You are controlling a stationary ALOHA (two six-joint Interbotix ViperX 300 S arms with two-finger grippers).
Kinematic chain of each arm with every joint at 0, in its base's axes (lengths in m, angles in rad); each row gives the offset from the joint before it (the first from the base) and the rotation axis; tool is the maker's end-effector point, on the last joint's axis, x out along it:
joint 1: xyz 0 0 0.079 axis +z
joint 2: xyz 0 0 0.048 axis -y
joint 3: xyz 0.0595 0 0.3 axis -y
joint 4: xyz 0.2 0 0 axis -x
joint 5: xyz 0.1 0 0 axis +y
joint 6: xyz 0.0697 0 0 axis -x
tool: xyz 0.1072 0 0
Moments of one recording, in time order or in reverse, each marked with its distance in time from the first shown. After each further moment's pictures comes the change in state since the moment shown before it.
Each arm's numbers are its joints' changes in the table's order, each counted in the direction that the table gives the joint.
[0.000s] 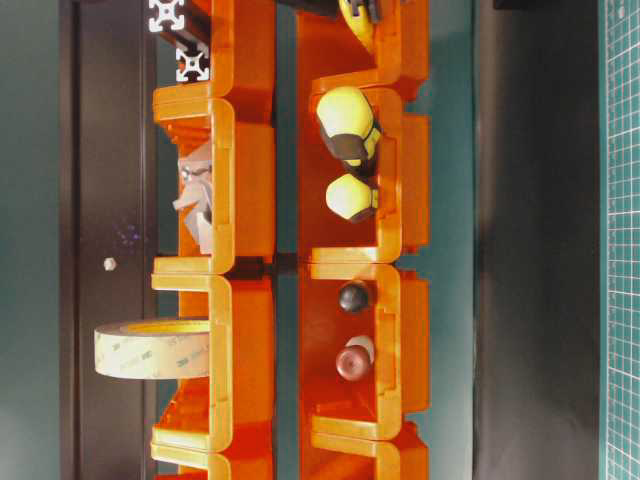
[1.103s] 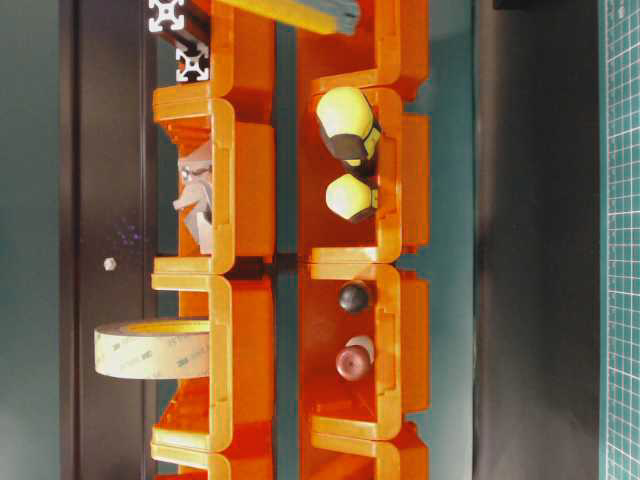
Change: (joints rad) left arm 0.000 0.005 0.000 0.000 0.000 0.000; right arm 0.354 0.028 0.279 0.000 0.272 -0.057
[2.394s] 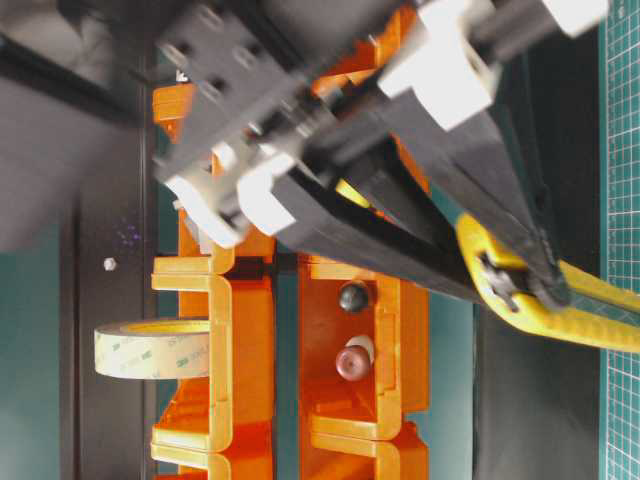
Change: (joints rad) left arm -0.035 0.034 0.000 0.000 0.023 0.035; right arm -0.304 -0.430 0.098 -0.003 -0.713 0.311
